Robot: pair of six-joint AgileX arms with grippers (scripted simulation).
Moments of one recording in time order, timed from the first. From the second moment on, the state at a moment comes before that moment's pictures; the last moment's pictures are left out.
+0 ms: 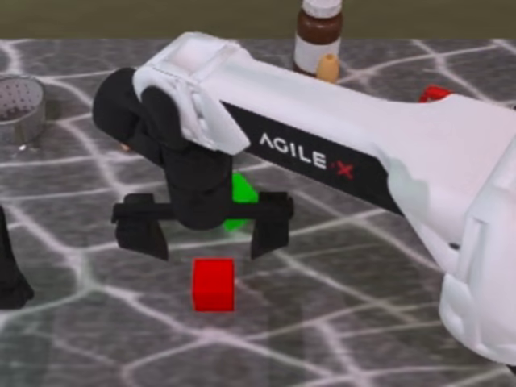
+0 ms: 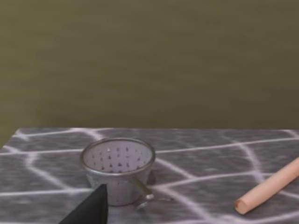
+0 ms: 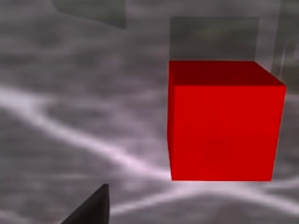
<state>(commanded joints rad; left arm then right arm) 0.00 0.00 0.00 0.00 0.00 0.00 0.92 2.46 2.28 -1.38 0.02 0.93</state>
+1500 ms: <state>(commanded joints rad) -0.47 2.07 1.72 -1.28 0.09 0.38 0.18 0.51 0.40 -0.38 0.09 0.14</state>
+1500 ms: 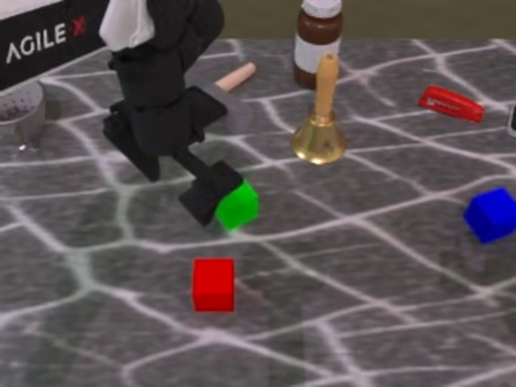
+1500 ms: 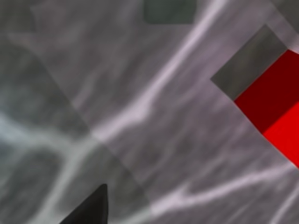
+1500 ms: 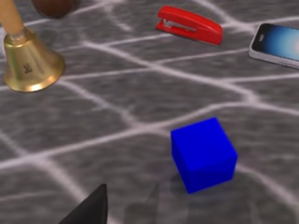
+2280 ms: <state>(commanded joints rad) -0.53 2.40 2.13 -1.30 0.01 0.46 0.01 0.00 0.00 0.00 0.00 0.00</state>
